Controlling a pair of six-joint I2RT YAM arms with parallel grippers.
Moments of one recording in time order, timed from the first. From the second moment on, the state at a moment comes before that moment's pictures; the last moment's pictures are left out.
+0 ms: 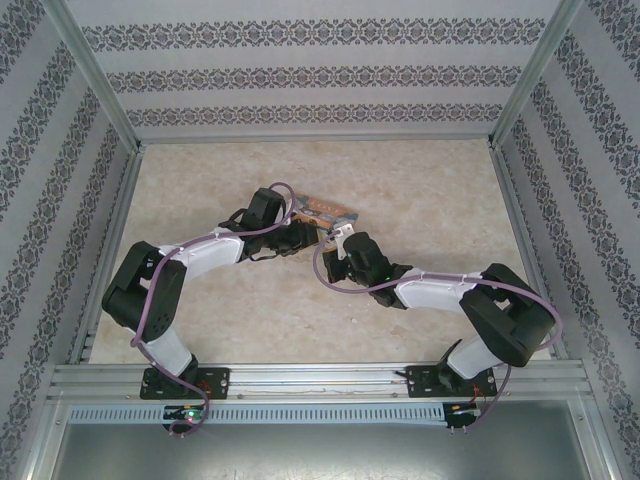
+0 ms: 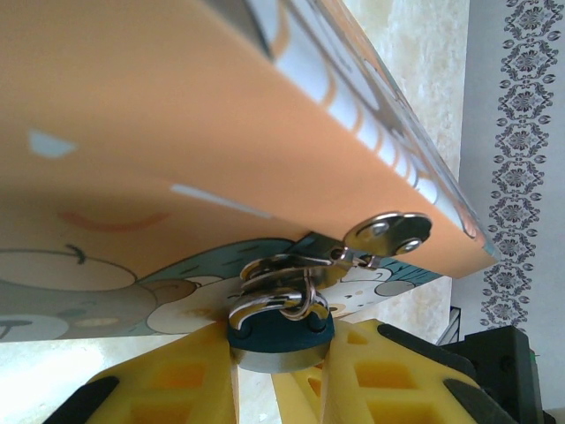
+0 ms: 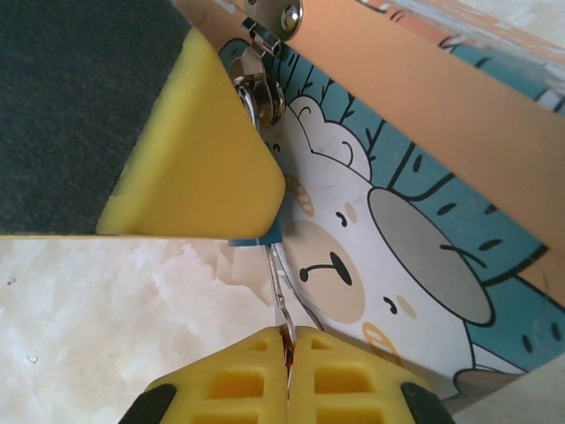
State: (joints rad) left arm -0.48 1.68 0.98 -0.06 0.54 -0.84; right arm 0.76 1.51 0.61 0.32 0.04 0.31
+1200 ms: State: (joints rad) left arm -0.48 1.68 0.98 -0.06 0.53 -0.84; right arm 0.76 1.53 0.61 0.37 0.02 0.31
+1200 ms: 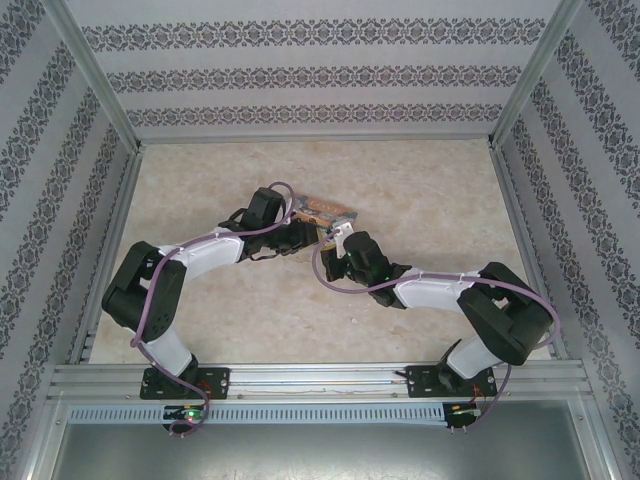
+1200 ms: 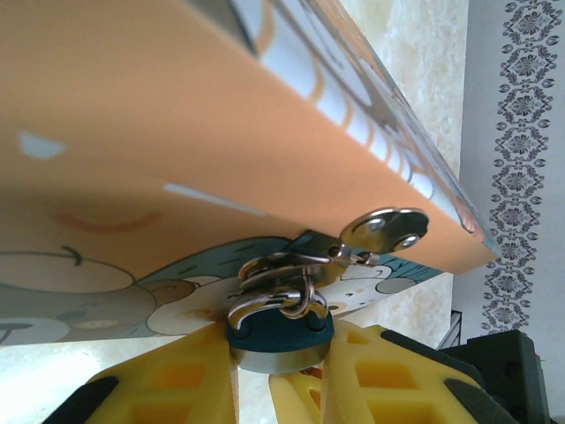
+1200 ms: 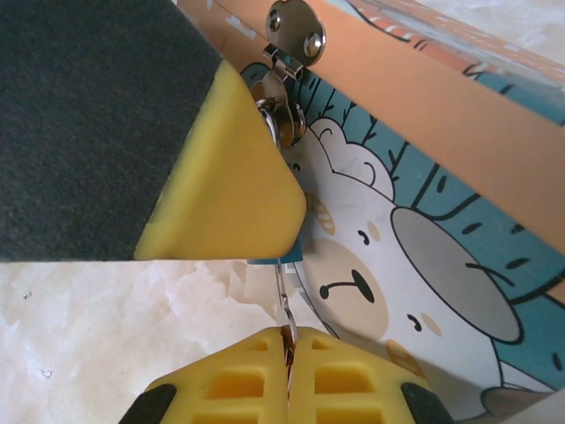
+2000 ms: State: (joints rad) left arm -0.48 1.68 1.00 -0.05 0.51 -0.85; right arm 0.72 1.57 0.62 0.46 -0.02 0.29
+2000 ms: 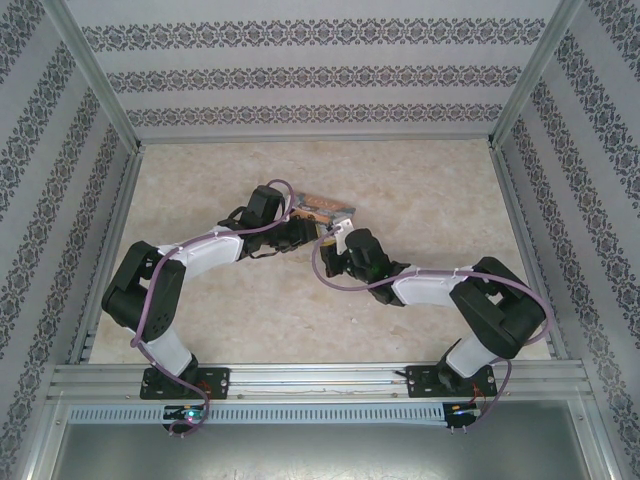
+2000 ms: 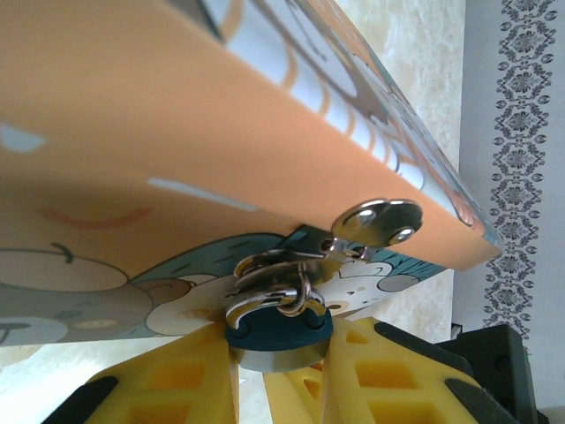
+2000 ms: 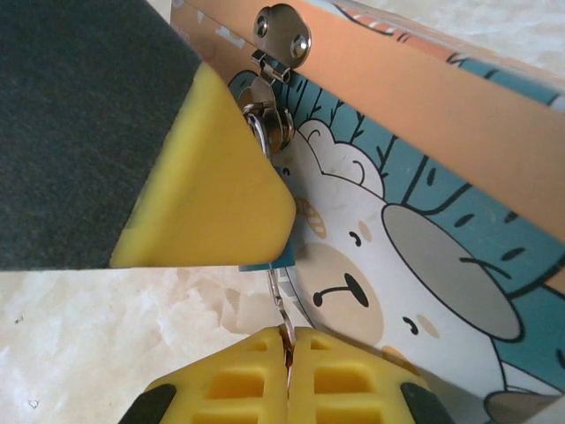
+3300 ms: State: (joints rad) left arm -0.46 1.68 1.00 -0.03 0.47 -0.87; right arm 0.61 1.68 0.71 0.52 -0.27 0.33
